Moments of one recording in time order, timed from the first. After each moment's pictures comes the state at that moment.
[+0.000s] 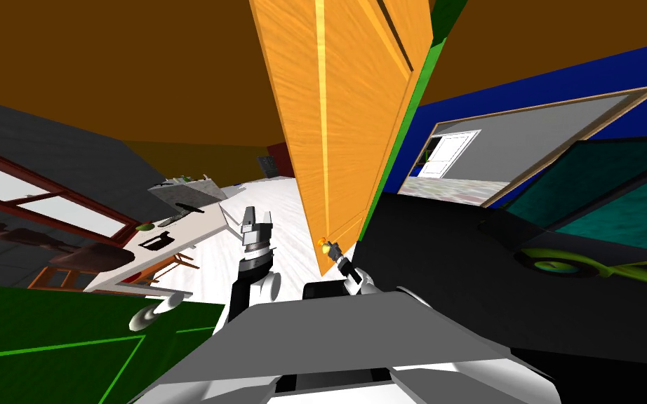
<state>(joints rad) -0.22 -0.08 0.65 -0.57 -0.22 -0.84 -0.64</state>
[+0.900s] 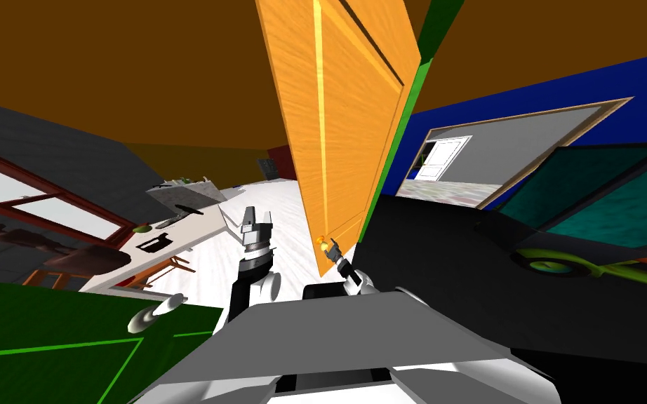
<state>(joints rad) -0.22 -0.07 0.70 -0.56 -0.29 -0.84 -0.81</state>
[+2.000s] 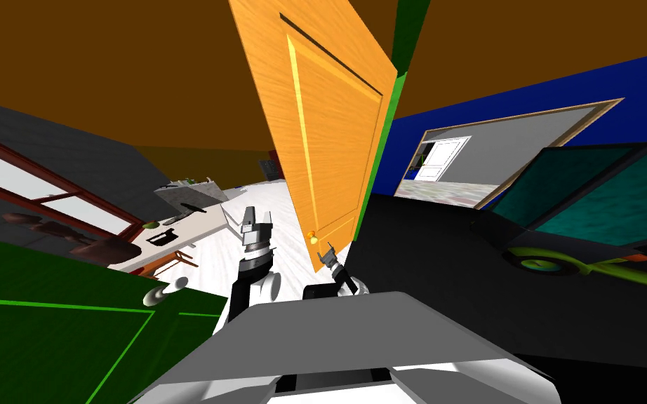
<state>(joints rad) -0.15 -0.04 0.81 -0.65 -0.44 -0.83 -1.05</state>
